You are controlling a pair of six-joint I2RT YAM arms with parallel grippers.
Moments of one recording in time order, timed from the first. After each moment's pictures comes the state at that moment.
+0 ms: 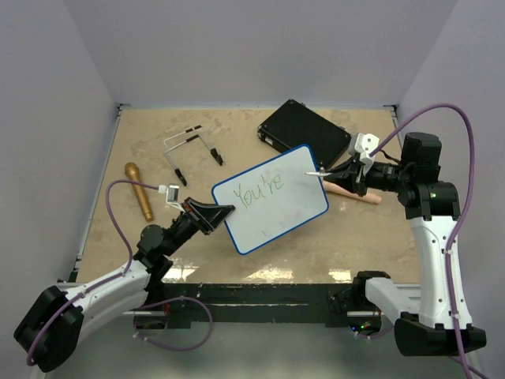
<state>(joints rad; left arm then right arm) -0.65 0.75 0.08 0.97 0.19 -0.93 -0.02 0.99 1.31 -0.93 -1.06 -0.74</state>
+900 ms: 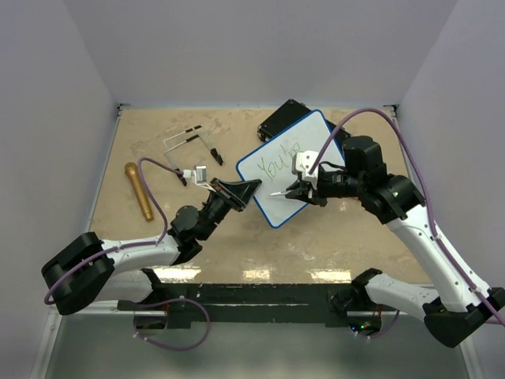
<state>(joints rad) -0.90 1.23 0.40 1.14 -0.22 -0.86 0.53 1.04 1.27 -0.79 -0.71 -0.61</state>
